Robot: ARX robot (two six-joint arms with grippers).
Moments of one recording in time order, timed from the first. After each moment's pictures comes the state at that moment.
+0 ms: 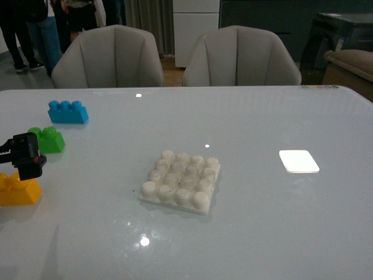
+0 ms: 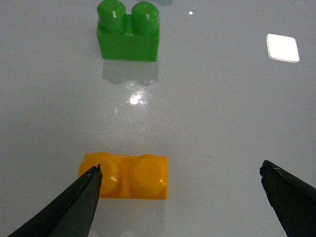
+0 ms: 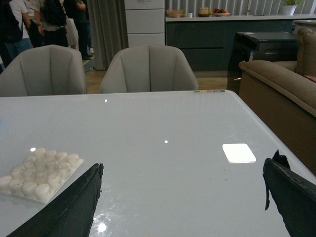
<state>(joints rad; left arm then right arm) 0.11 1.87 0.73 0.52 0.05 -0.11 -0.01 0.00 0.01 0.00 0.00 0.01</state>
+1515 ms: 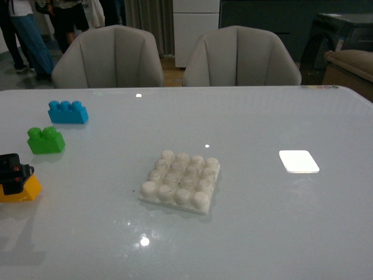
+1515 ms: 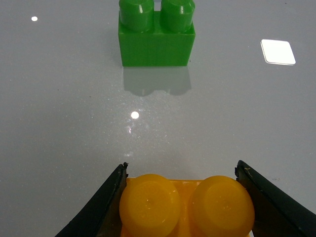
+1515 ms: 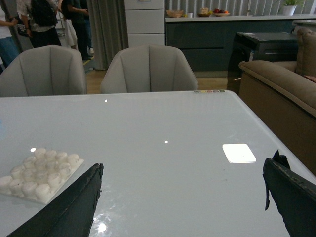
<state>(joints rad) 0.23 2.12 0.81 0.75 0.18 0.02 -0.01 0.00 0.01 0.00 0.00 0.01</state>
